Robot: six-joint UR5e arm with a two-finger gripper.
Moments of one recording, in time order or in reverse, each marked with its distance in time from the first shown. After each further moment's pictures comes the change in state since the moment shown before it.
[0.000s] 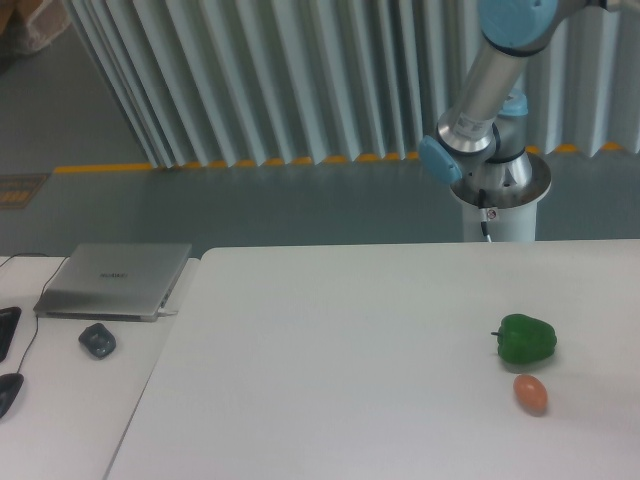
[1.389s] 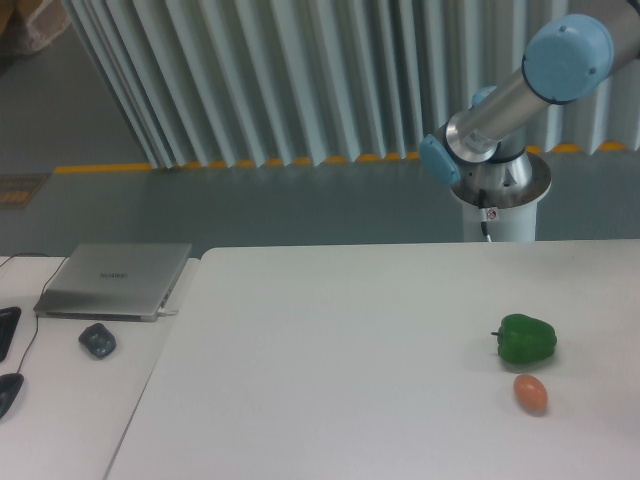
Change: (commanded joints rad) arm -0.006 -0.190 0.051 0.199 0.081 -0.112
